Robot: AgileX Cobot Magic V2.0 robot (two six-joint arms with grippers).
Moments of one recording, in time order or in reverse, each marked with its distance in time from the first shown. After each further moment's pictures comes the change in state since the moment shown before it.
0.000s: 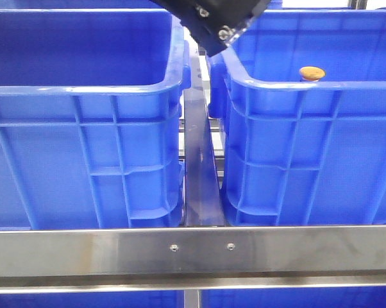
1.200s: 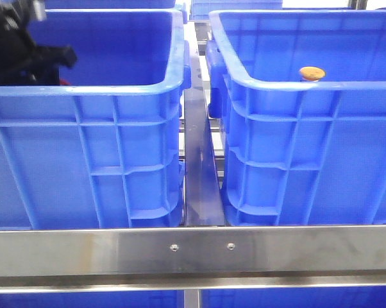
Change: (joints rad) left arm 0.460 0.267 -0.010 0.496 -0.308 -0.749; right arm 0.000 -0.122 0.110 -0.110 -0.267 0.000
